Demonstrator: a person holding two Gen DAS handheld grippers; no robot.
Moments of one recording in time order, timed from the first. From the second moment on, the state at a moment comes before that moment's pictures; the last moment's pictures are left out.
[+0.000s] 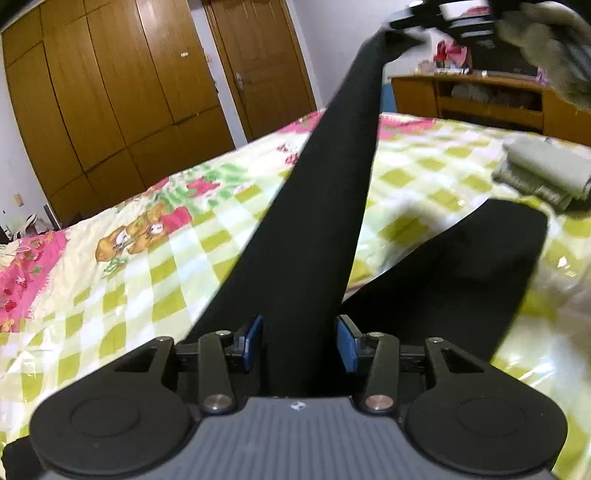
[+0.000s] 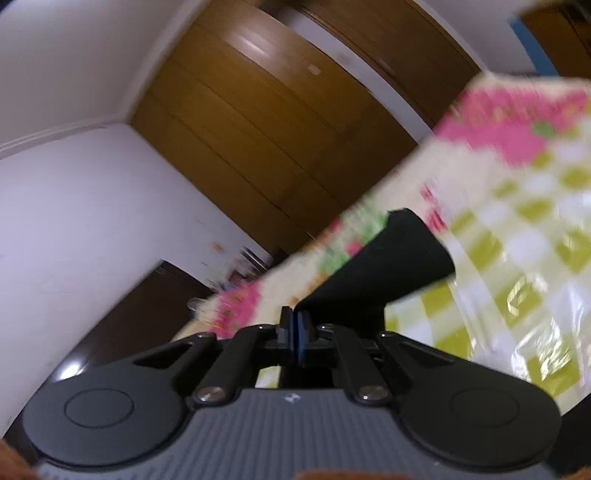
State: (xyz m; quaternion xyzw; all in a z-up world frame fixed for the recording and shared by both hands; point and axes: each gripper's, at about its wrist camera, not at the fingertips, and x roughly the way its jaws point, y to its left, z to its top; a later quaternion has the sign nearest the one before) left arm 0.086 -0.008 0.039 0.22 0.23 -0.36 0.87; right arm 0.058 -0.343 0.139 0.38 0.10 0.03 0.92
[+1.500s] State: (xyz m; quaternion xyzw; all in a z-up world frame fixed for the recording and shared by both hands) left arm 0.056 -0.079 -0.023 0.24 0.29 -0.43 0.82; right arm -0.021 -0.413 -0.045 0.49 0.20 -0.22 0.82
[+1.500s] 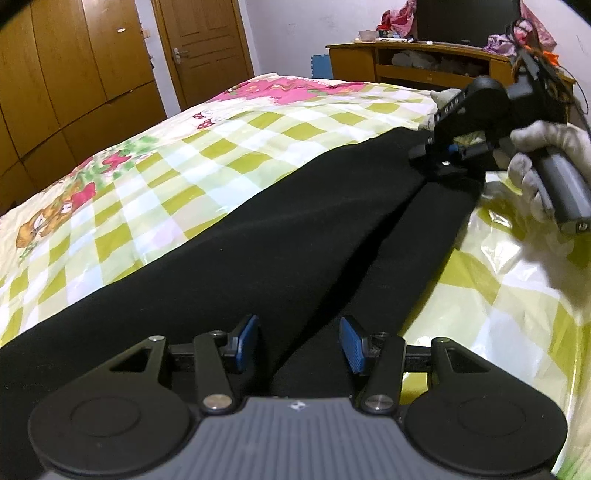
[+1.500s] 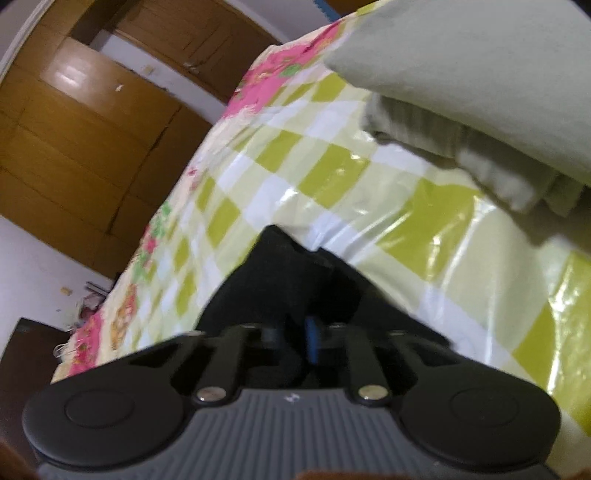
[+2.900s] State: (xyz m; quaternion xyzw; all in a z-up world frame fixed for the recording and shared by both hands) left arm 0.005 -0.120 -0.039 0.38 0.20 -0.42 0.80; right arm -0.051 -0.409 -0.029 0.56 0.21 -0.11 0.79
